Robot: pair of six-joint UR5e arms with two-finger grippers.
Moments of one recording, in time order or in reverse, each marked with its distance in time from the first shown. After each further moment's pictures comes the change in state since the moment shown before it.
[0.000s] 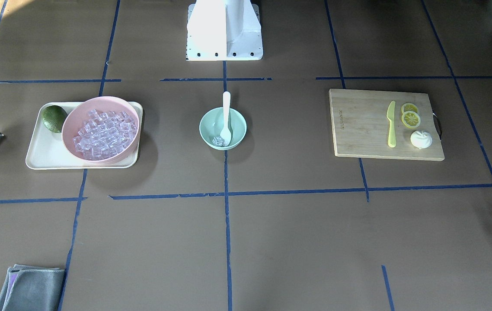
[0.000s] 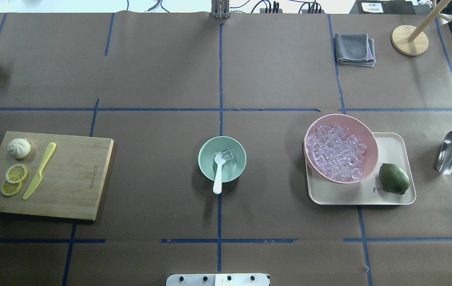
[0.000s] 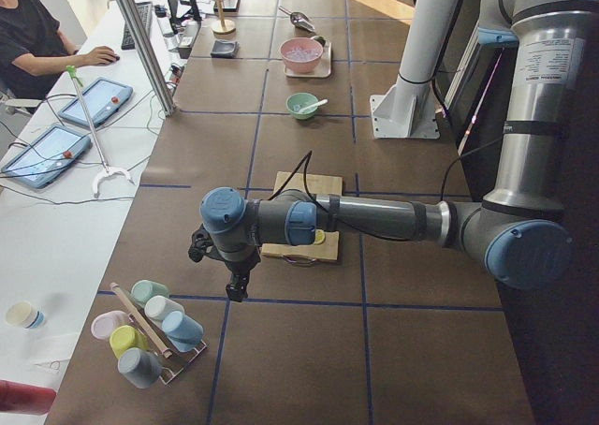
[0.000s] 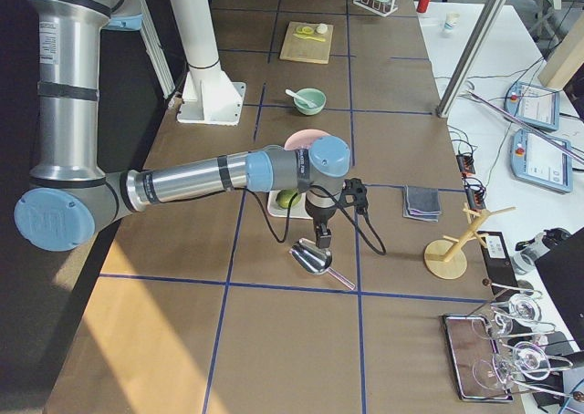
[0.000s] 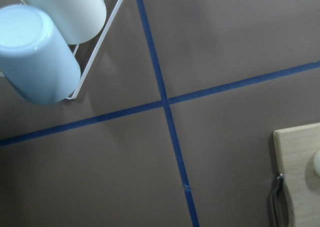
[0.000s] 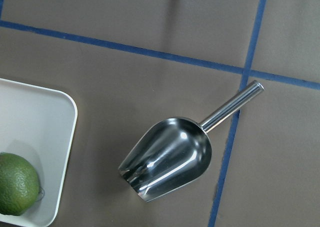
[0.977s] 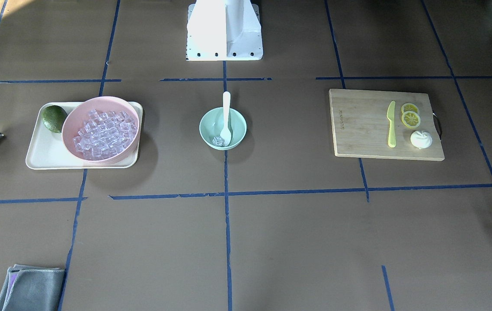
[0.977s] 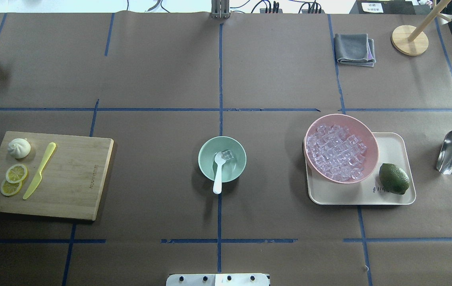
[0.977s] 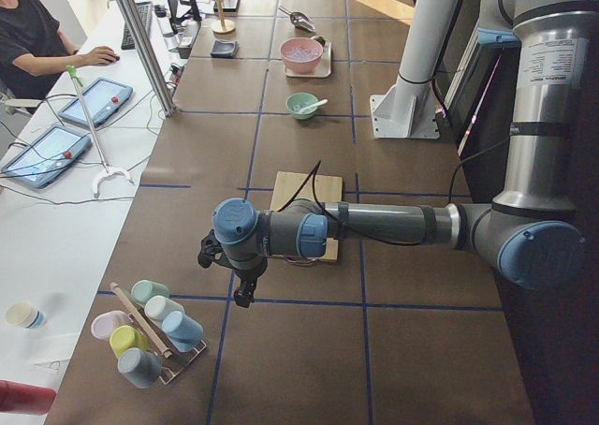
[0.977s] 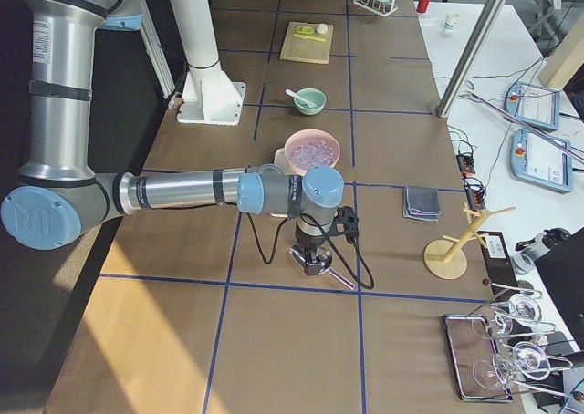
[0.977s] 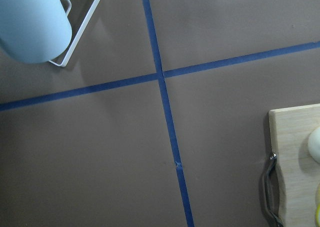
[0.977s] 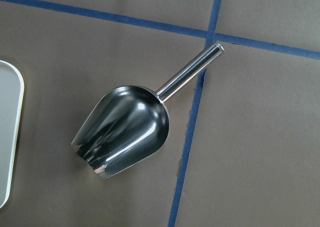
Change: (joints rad) left arm 0.005 0.059 0.028 -0.181 -0.013 0.005; right arm 0.019 -0.023 -0.073 0.003 -0.038 -0.065
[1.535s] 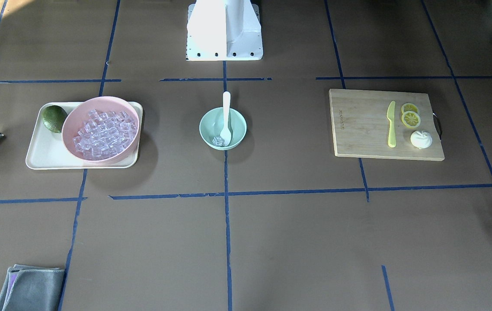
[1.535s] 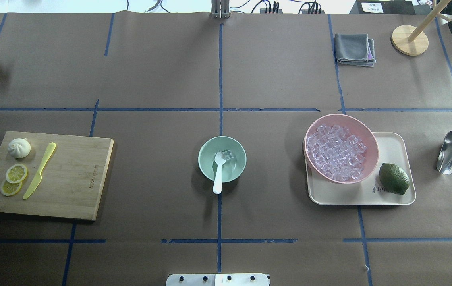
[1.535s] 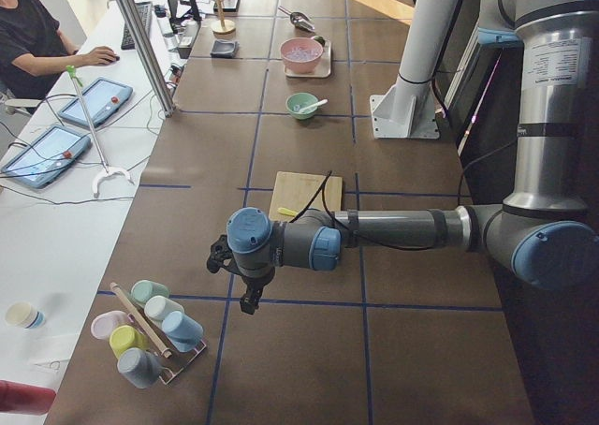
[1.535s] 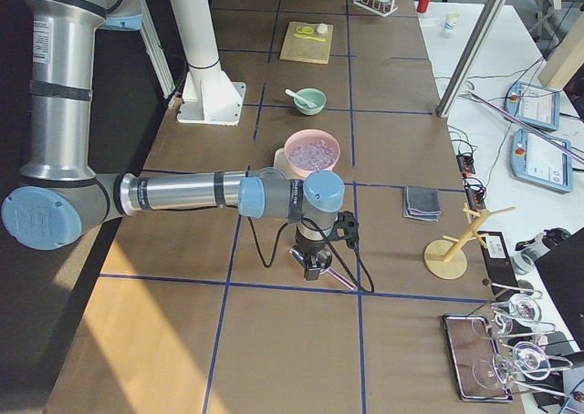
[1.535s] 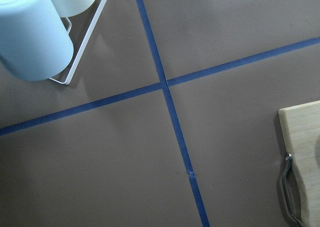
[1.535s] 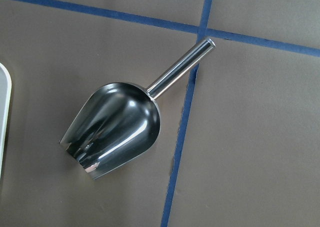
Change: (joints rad) left arm 0.006 0.033 -0.006 -0.013 0.005 -0.005; right arm 0.000 0.008 -0.020 0.008 -0.008 -0.001
